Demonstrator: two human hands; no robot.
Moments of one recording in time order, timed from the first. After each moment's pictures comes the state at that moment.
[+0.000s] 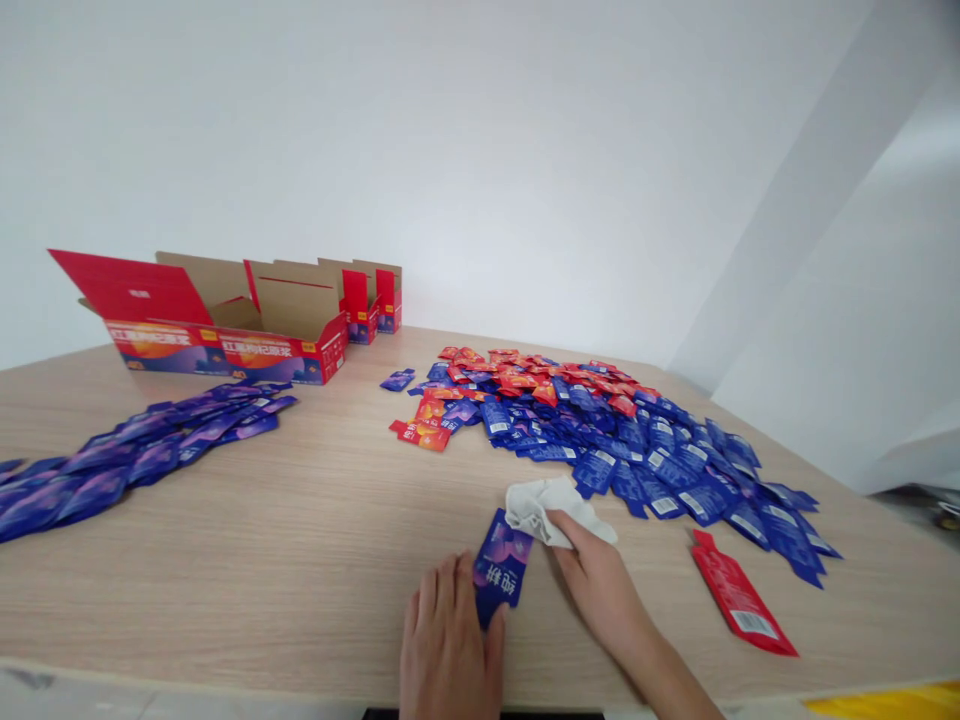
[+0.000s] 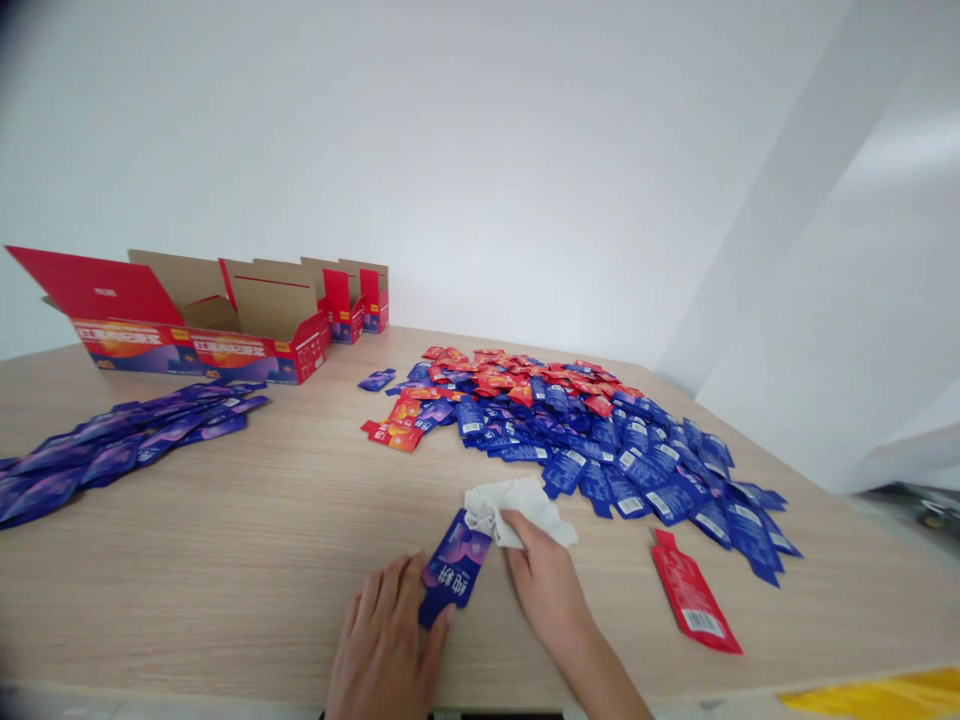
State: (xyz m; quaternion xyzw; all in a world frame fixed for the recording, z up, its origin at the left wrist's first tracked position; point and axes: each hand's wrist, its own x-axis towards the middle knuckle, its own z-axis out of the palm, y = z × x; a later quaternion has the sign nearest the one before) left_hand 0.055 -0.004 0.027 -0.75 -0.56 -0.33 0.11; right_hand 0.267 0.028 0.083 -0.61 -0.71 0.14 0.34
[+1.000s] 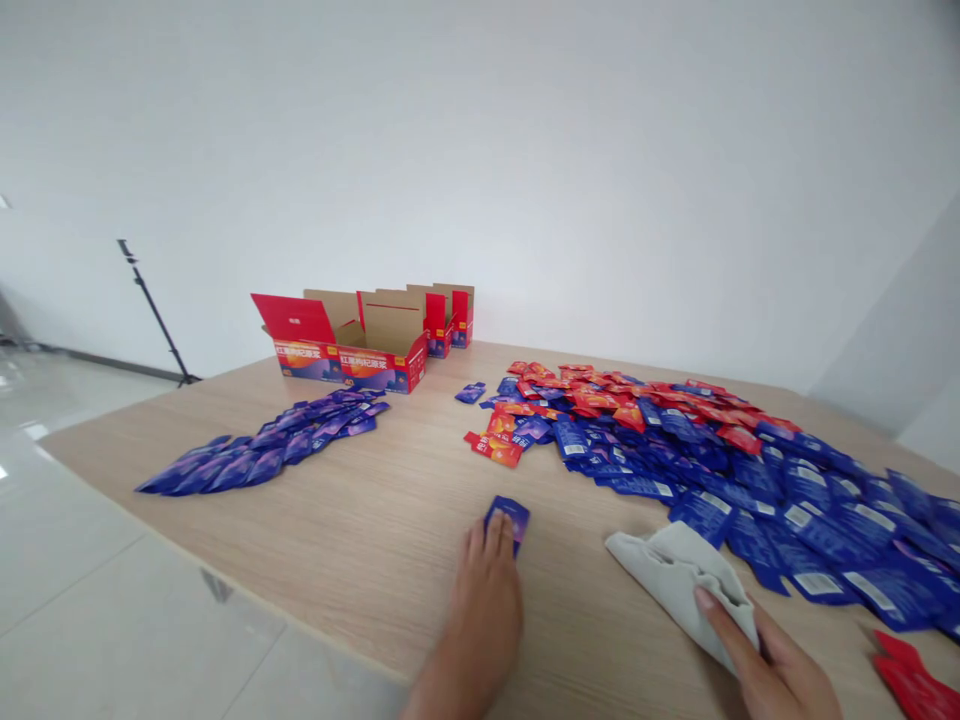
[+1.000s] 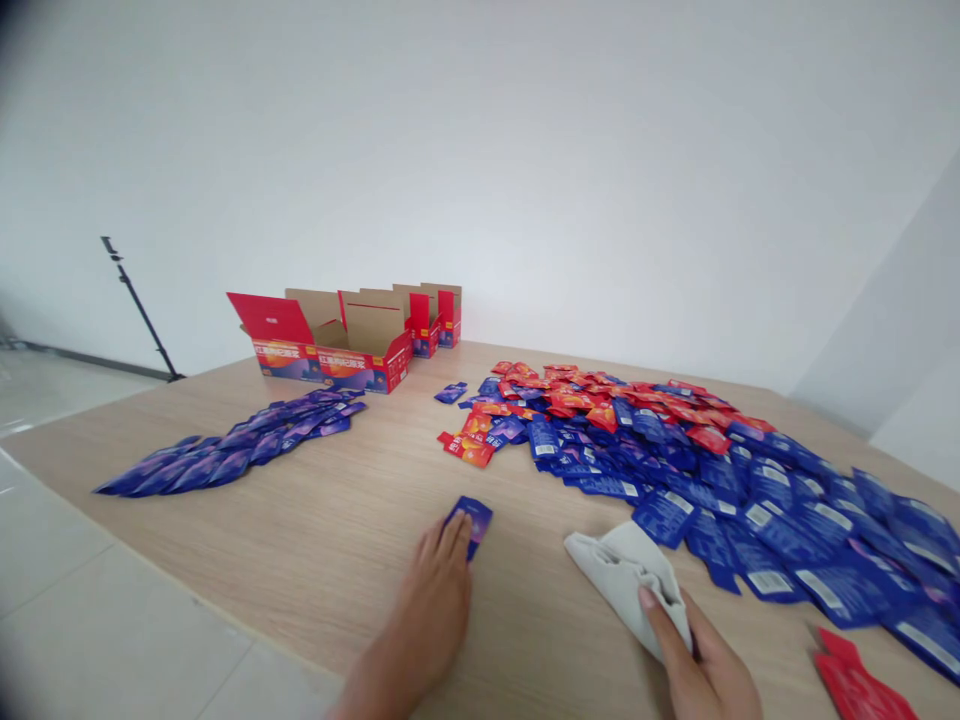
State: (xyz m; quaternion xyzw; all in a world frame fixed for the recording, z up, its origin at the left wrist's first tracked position) left_hand 0.018 0.057 0.038 -0.78 -0.61 -0.15 0.04; right_hand 0.304 0.016 0.064 -0.72 -0.43 0.22 0.49
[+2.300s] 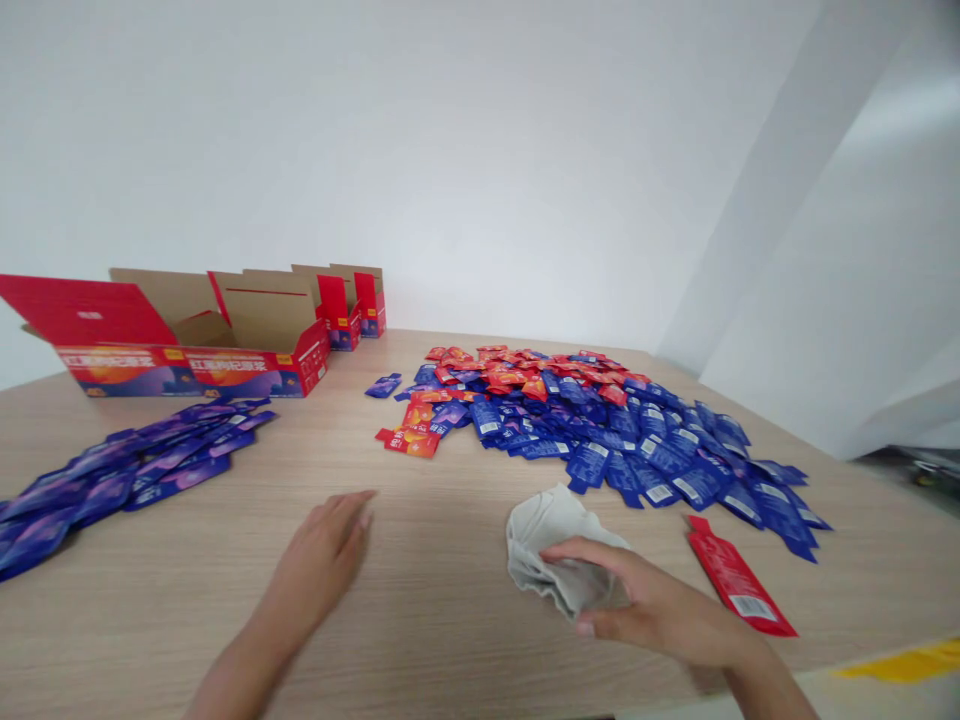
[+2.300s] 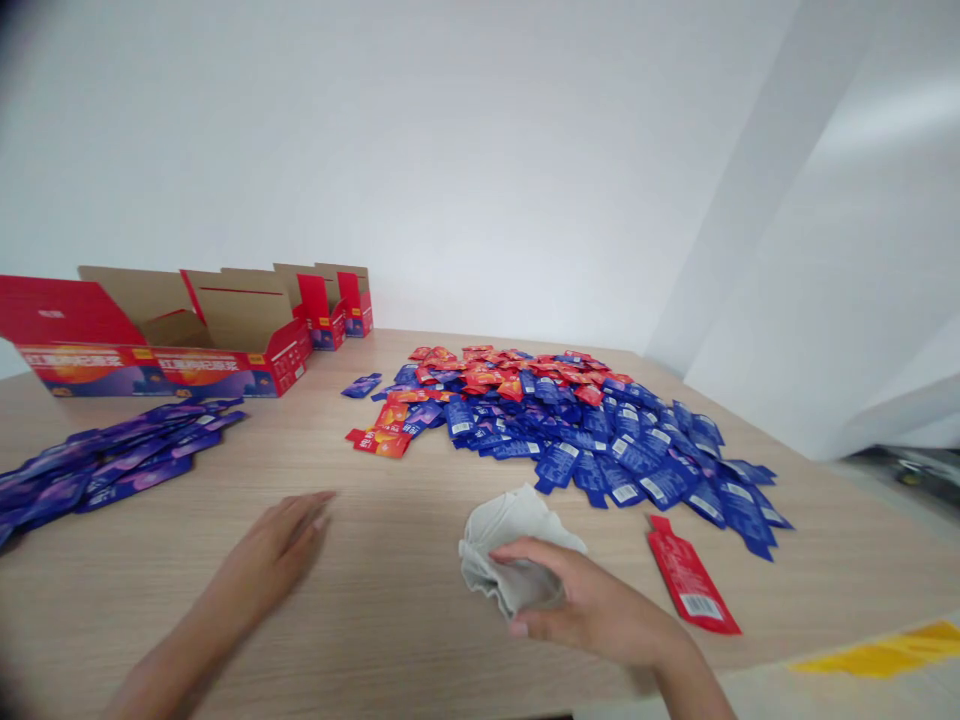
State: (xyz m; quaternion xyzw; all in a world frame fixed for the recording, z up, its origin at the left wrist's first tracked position) left_hand -0.092 0.118 0.069 -0.77 -0.57 -0.27 -0.09; right_hand 0.313 0.009 0.133 -0.51 -0.73 0.39 0.24
